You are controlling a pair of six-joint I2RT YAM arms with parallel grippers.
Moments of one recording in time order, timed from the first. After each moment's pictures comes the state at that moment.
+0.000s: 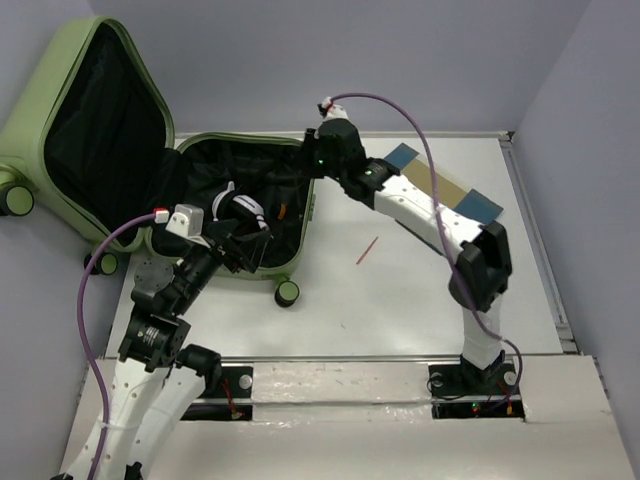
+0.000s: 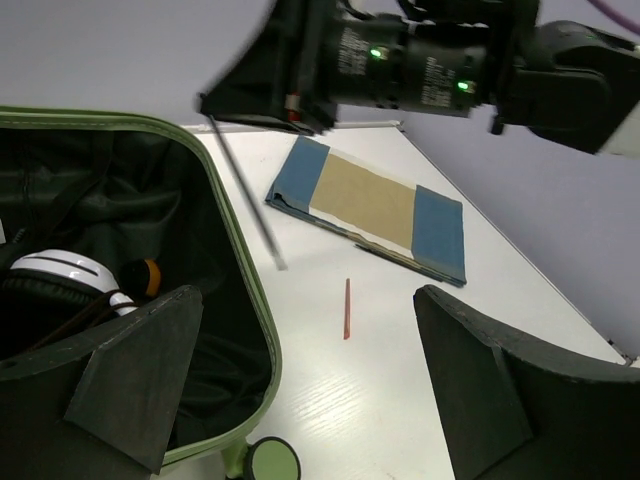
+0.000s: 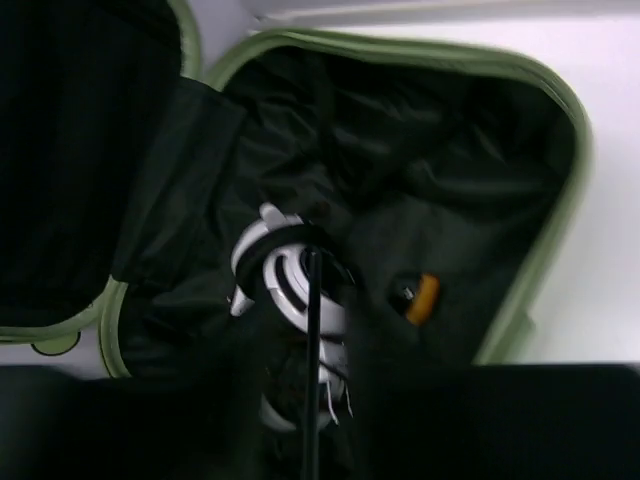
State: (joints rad) left arm -0.35 0.45 0.67 -0.14 0.21 -0.36; right arm 0.72 1.91 1.79 -0.25 0.15 0.58
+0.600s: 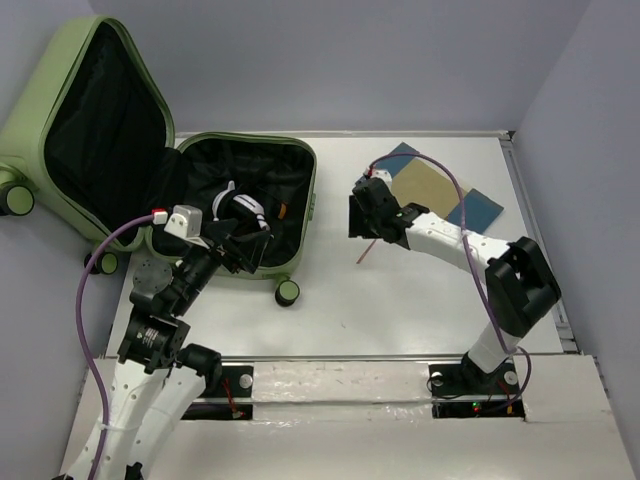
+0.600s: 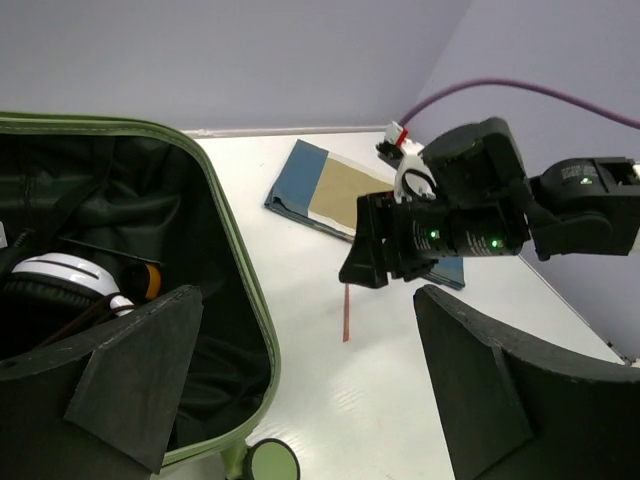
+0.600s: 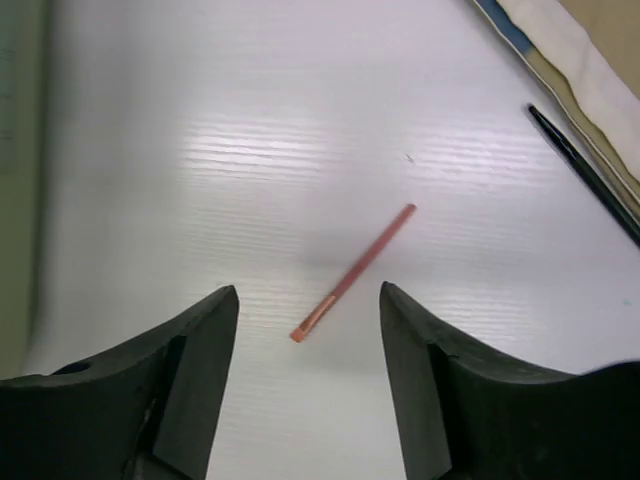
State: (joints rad) left arm -0.35 0.44 0.67 -0.14 0.20 -0.36; right arm 0.68 1.69 1.23 -0.35 0.32 0.52
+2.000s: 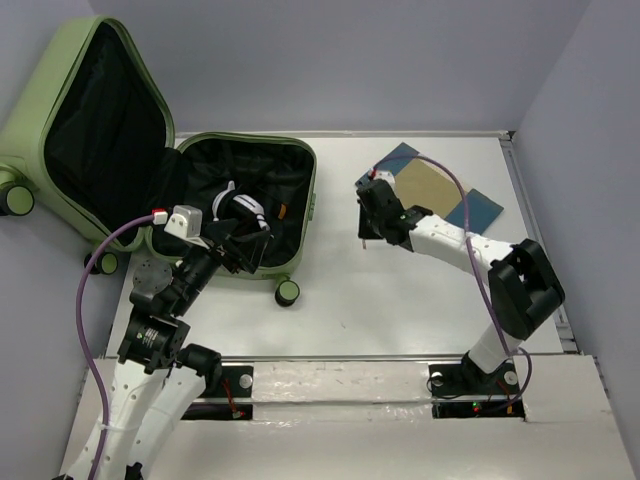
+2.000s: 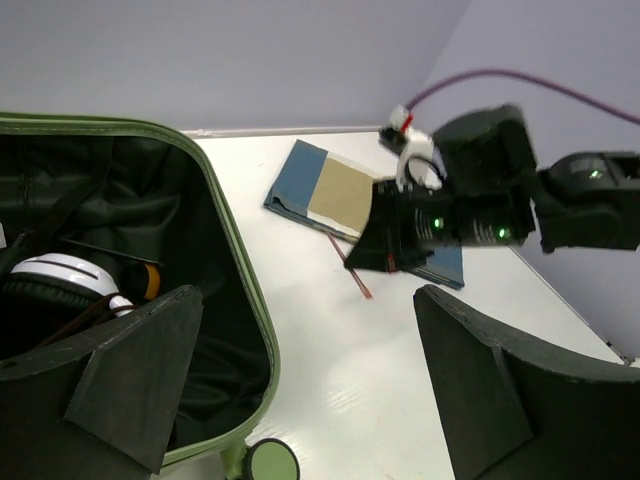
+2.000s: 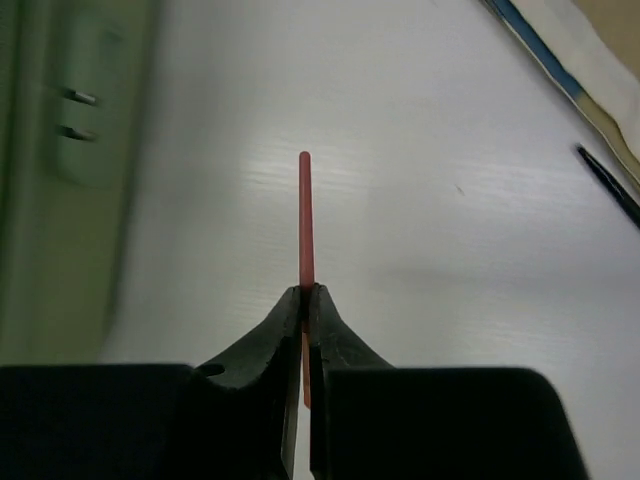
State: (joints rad) left arm -0.35 0.44 0.67 -0.14 0.21 -0.36; right arm 0.65 1.66 1.14 -0.32 0.30 0.54
